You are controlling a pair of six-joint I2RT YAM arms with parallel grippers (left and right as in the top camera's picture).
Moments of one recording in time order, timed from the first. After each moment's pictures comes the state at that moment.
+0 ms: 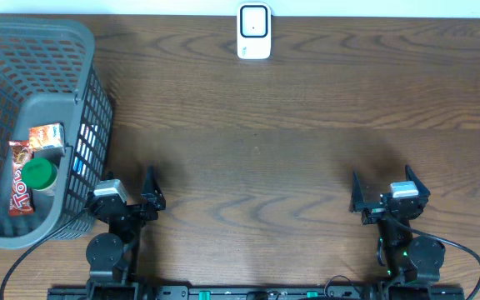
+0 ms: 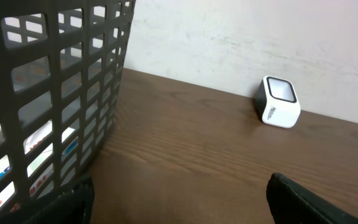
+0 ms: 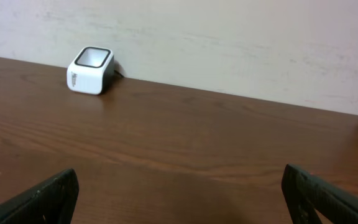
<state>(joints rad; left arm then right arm) -0.04 0.01 0.02 -0.11 -0.06 -0.24 -0.05 0.01 0.01 -0.06 -0.14 -0.12</state>
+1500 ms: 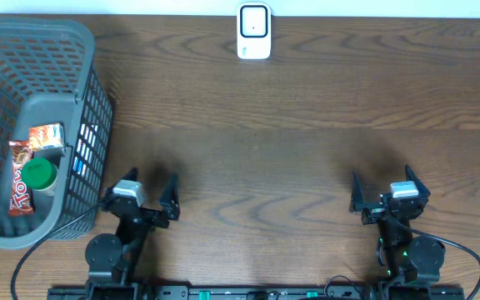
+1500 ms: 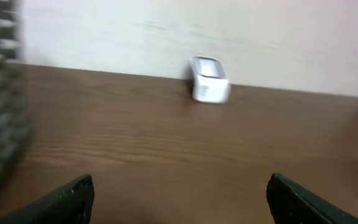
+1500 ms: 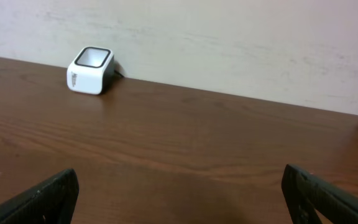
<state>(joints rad) -0.04 0.01 0.04 -0.12 0.26 -0.19 -0.05 0.01 0.01 -0.06 -0.14 -0.12</state>
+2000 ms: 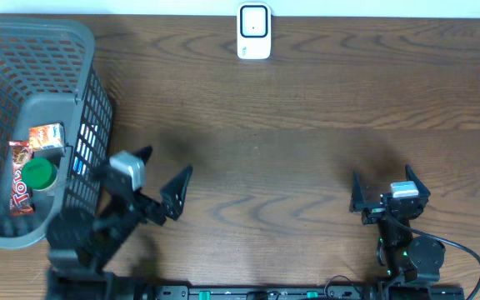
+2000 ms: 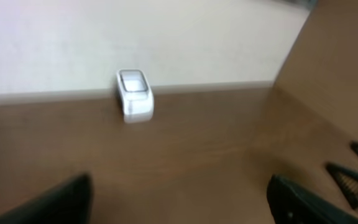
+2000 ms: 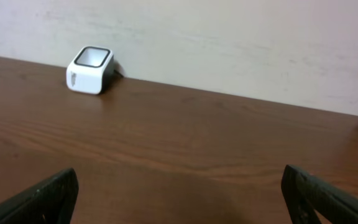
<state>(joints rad) -0.04 0.48 0.67 -0.41 0.53 -0.16 -0.05 0.01 0.01 -0.06 -0.13 -0.12</state>
